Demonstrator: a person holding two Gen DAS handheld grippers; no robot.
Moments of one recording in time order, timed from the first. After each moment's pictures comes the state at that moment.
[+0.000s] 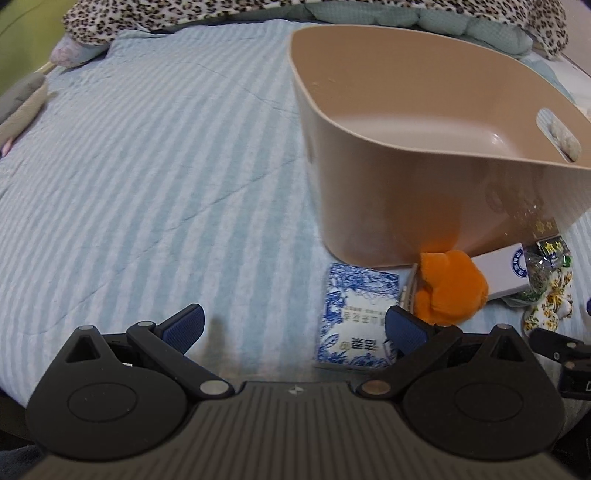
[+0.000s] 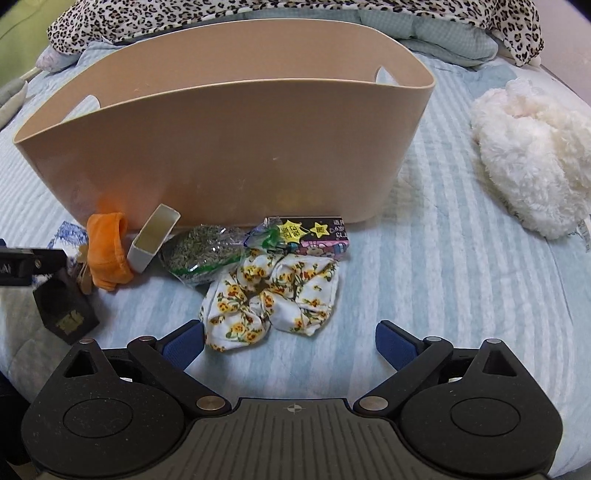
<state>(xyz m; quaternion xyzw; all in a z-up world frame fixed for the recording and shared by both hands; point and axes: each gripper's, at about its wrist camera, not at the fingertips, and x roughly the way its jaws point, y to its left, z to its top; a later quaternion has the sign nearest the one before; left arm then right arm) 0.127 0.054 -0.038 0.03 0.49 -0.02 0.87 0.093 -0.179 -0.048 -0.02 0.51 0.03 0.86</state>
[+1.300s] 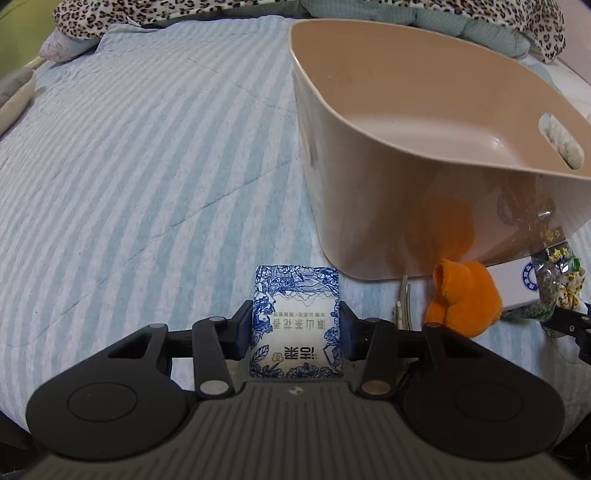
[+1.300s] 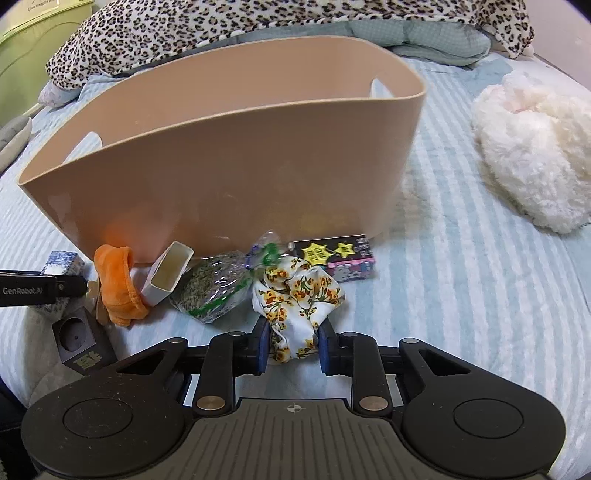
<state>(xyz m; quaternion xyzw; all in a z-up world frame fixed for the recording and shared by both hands) 0.144 0.062 -0.049 0.02 0.49 -0.04 0.87 0.086 -0.190 -0.037 0.03 0.47 0.03 0.88</state>
